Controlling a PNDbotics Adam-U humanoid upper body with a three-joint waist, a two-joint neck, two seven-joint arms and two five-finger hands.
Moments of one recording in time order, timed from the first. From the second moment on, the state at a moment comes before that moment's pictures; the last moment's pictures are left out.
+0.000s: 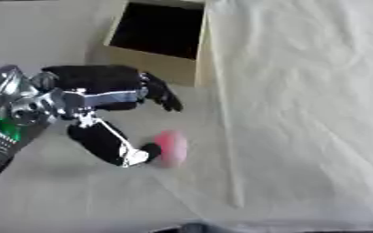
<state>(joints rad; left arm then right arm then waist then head) -0.82 0.65 -0.64 -1.99 -0.39 0.29 -0.79 -0.51 -0.71 0.04 -1.99 0.34 -0.03 -0.13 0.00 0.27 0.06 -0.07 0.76</state>
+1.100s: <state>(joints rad) -0.80 0.60 -0.69 -1.85 -0.56 0.23 -0.81 -0.50 -0.69 0.04 -1.99 0.33 -0.02 -0.13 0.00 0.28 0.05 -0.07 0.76</state>
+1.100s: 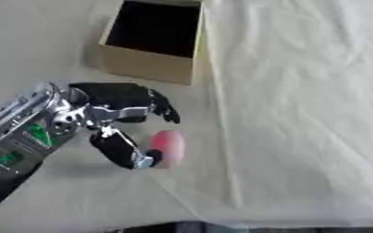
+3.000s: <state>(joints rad) -0.78 0.59 -0.69 -1.89 -0.60 0.15 -0.67 -0.49 -0.67 0.02 -1.99 0.31 0.01 -0.13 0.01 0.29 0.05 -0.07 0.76</state>
